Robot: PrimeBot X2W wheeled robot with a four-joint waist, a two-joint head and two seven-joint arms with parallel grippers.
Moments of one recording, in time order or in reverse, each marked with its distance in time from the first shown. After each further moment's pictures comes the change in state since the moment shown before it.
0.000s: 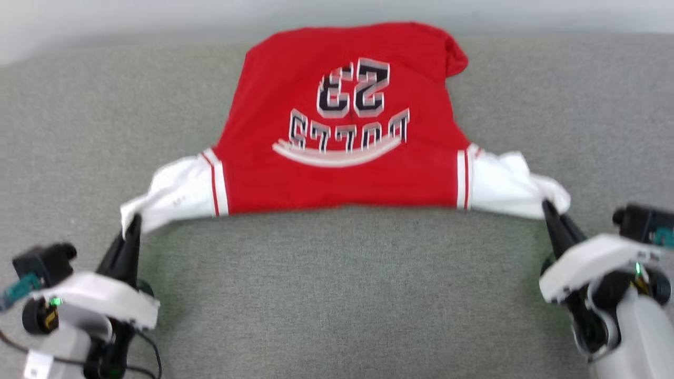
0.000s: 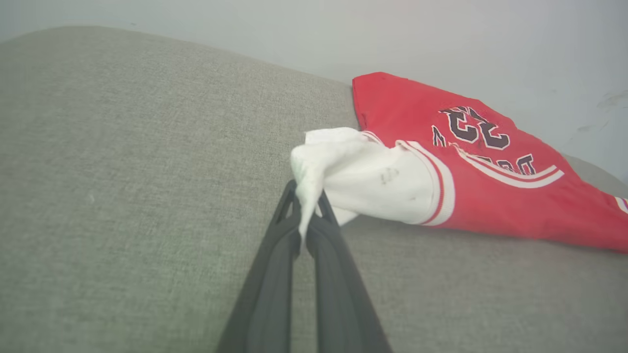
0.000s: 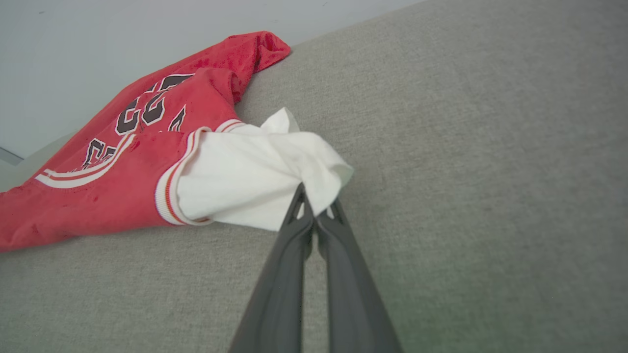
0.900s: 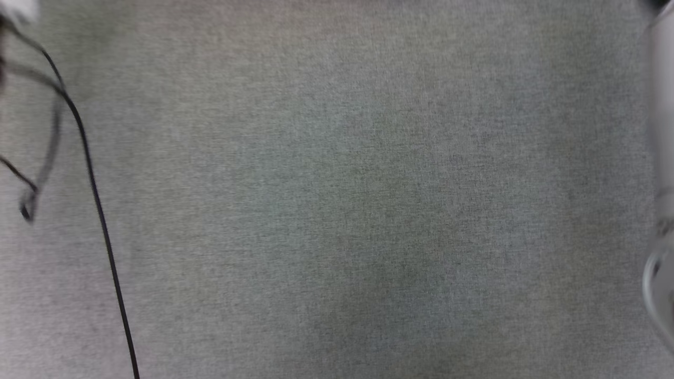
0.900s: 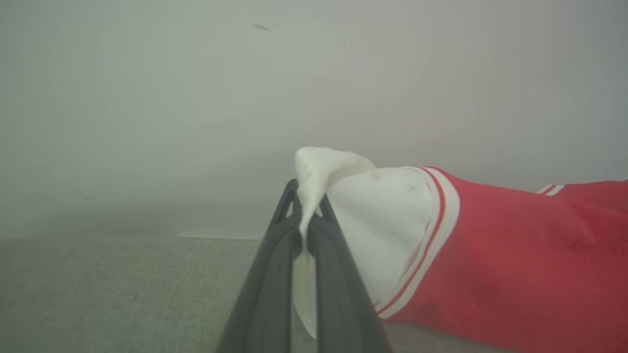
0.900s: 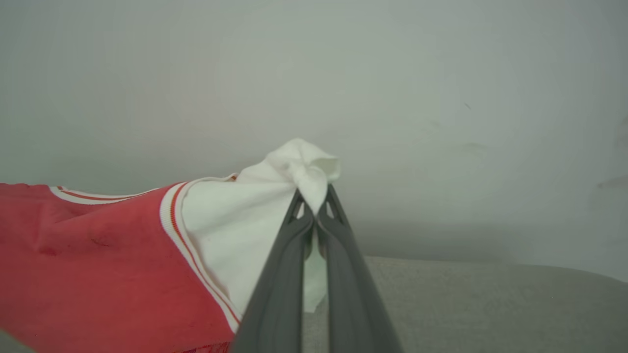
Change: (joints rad) left arm -0.964 0.096 -0.215 0.405 -0.040 -0.010 0.072; right arm -1.047 0.021 -0.024 0.473 -0.349 0.000 -0.016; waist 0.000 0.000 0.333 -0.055
